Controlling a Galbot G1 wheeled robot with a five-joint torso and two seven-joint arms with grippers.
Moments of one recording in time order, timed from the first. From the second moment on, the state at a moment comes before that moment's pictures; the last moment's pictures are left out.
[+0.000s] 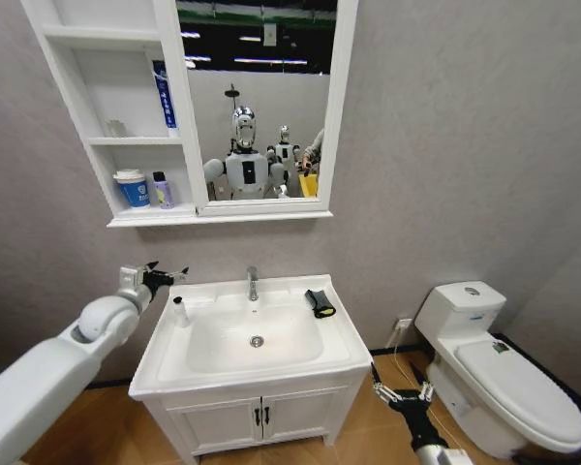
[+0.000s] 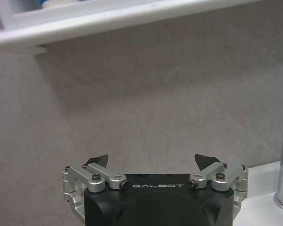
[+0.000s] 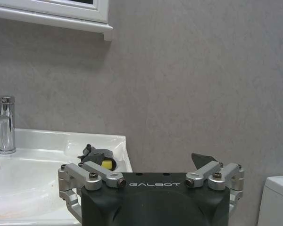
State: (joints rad) left arm 0.93 -0.65 -0.29 -1.76 -0.81 0.33 -0.32; right arm -1.86 1.29 0.65 2.02 0.21 0.30 0.08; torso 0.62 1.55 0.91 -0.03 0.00
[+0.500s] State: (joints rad) left arm 1.11 -0.83 -0.38 -1.70 -0.69 0.24 -0.31; right arm -1.85 1.28 0.65 2.00 0.21 0.30 0.09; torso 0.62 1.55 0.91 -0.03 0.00
